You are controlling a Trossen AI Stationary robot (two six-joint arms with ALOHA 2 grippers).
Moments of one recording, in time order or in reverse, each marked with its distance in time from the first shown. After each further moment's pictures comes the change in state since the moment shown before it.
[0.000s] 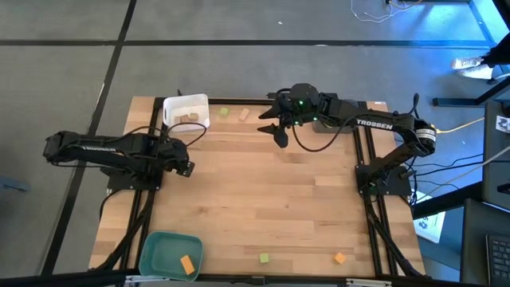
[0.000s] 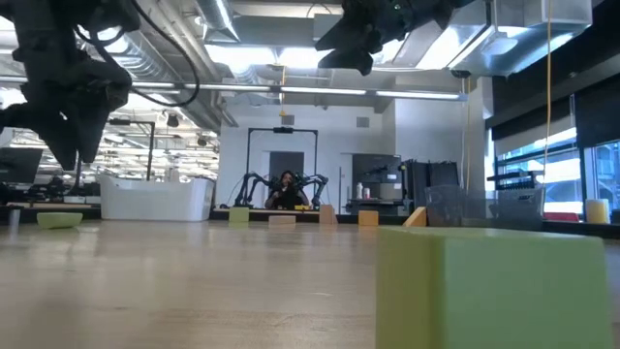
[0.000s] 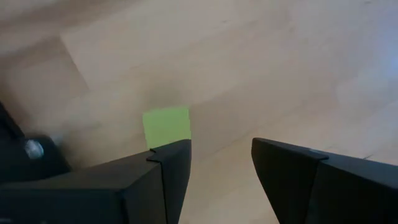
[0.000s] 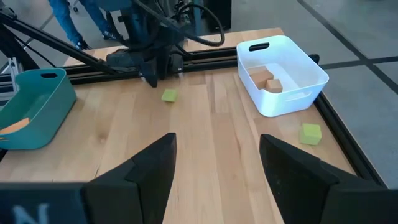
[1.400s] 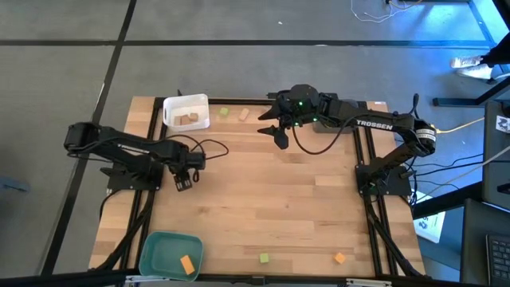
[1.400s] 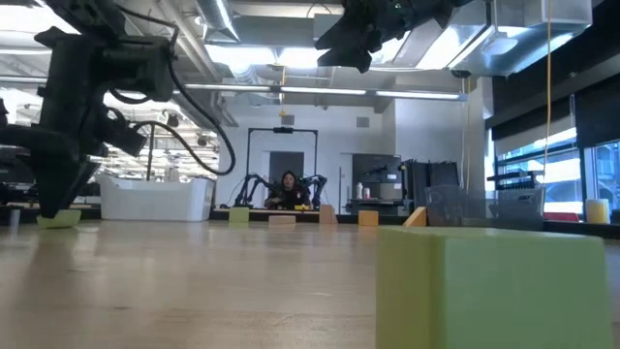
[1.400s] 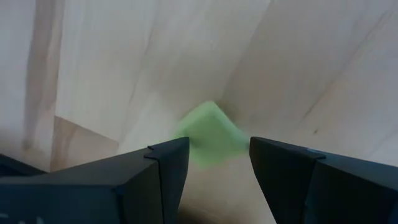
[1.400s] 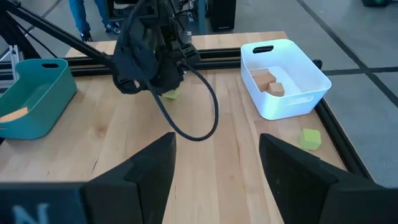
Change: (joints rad) left arm -0.008 0.474 -0.001 0.049 -0.015 0.744; right arm 0.010 0.000 0.001 -0.002 -0.003 -0.055
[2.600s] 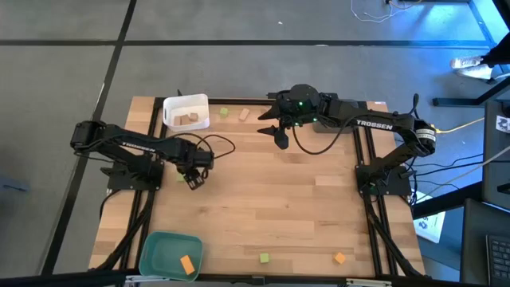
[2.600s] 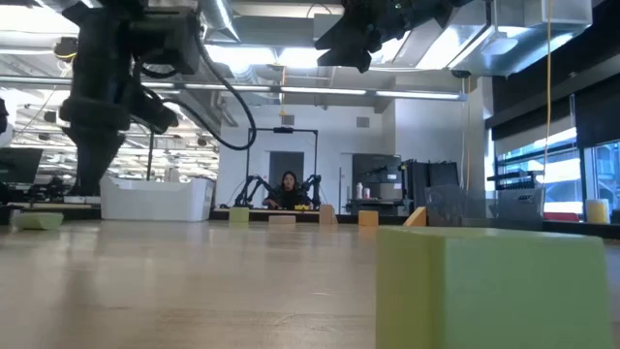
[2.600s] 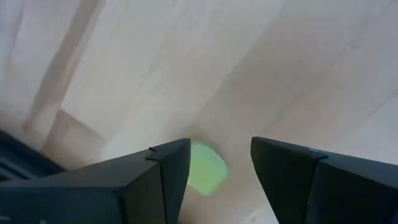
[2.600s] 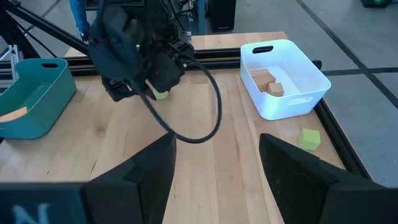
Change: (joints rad) left arm -0.045 0.078 0.189 -0.082 0.002 -0.276; right arm 0.000 0.000 0.000 0.000 0.000 -0.002
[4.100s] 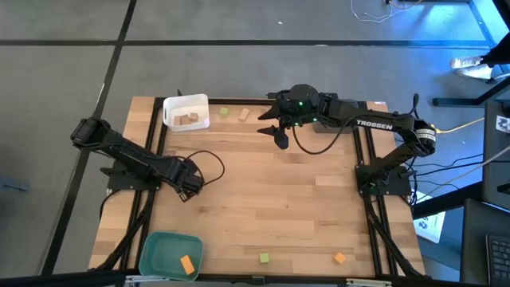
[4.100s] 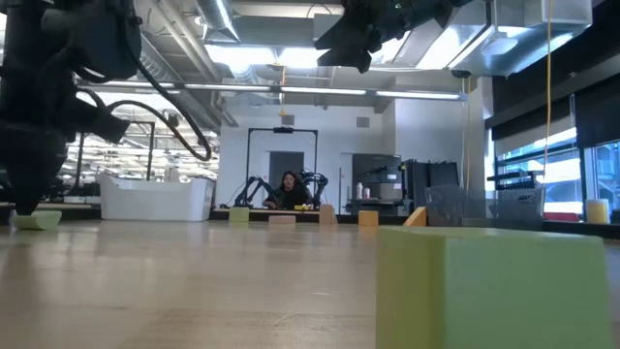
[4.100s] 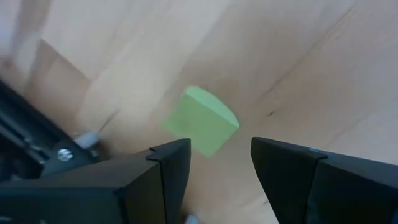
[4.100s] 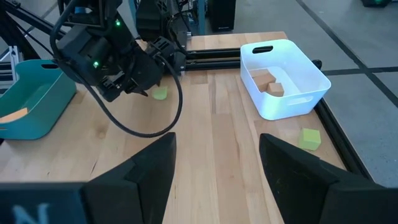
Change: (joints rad) left arm -0.295 0.000 -0.125 -0.009 -0.072 -0.353; right arm 0.000 0.000 0.000 0.001 0.000 0.005
